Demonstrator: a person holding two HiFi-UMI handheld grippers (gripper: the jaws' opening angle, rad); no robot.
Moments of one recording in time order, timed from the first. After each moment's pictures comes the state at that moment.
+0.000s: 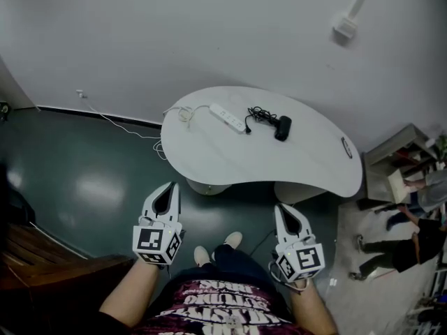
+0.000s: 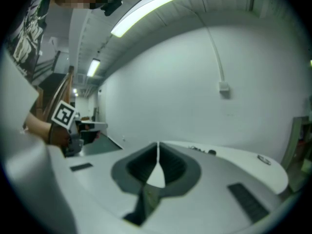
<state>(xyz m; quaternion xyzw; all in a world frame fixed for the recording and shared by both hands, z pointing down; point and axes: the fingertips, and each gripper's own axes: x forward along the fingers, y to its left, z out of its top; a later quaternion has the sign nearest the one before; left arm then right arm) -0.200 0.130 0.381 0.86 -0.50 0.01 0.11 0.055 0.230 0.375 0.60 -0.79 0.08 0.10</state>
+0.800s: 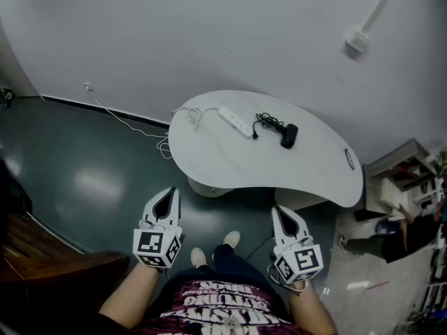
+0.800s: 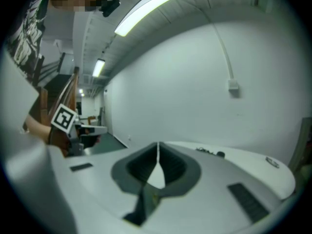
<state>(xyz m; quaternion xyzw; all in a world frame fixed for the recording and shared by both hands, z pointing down) -0.228 0.136 0.394 0.85 -0.52 0.00 0.13 0.025 0.214 0.371 0.58 -0.81 0.09 0.11</state>
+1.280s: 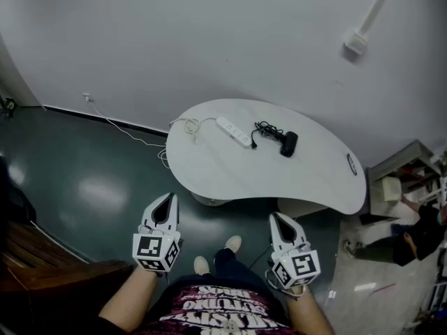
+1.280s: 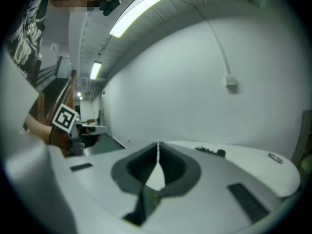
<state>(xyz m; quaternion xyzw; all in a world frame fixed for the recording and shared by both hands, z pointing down) -0.216 0.110 0.395 0.85 -0.52 0.02 0.12 0.041 0.193 0.383 0.58 -0.80 0.10 0.09</state>
